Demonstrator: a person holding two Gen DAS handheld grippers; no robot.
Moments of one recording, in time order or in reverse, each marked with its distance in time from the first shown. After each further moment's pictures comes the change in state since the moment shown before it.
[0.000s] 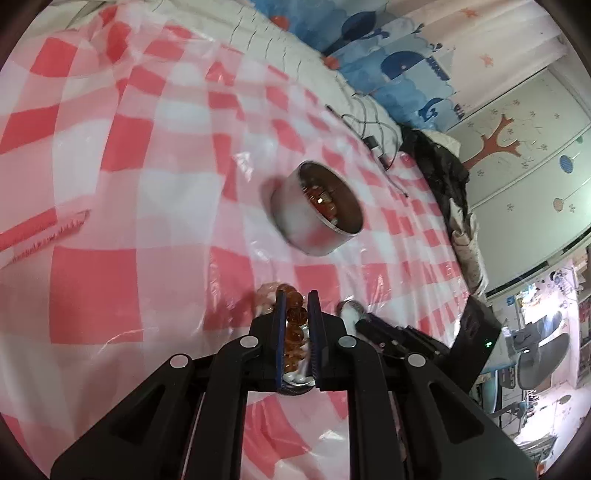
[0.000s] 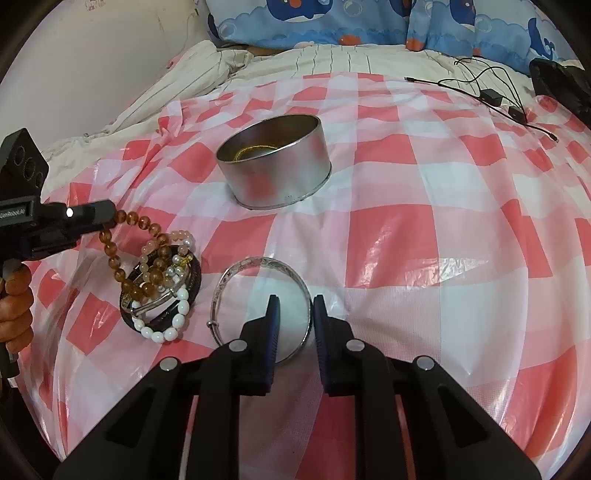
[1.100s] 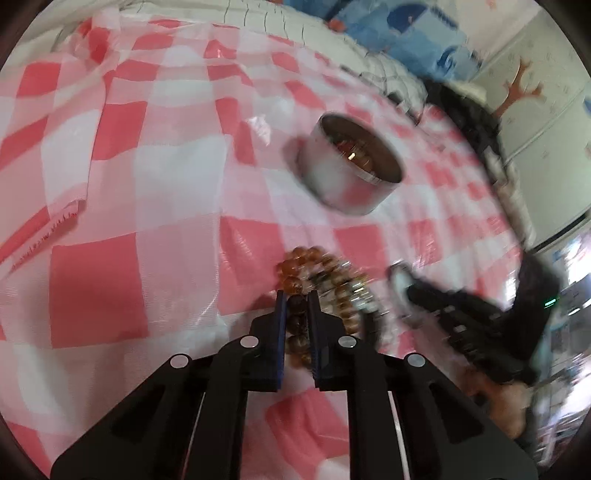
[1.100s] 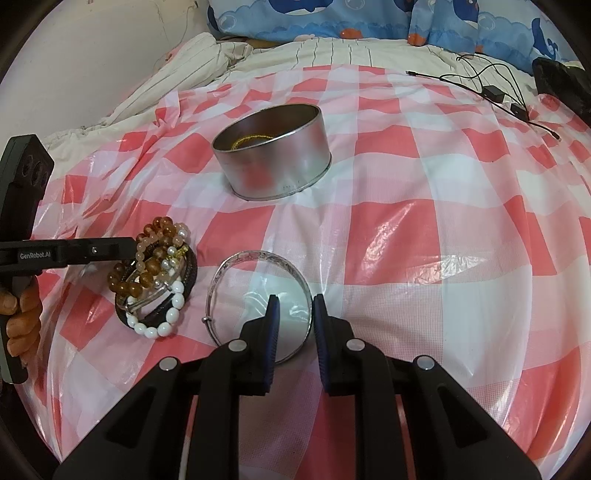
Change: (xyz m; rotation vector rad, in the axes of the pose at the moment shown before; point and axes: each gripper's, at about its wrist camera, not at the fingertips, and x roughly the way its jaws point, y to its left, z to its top) left arm 0.020 -0.002 -0.009 0.105 0.066 0.113; right arm 0.004 -0.002 -0.001 0.012 0.010 0.016
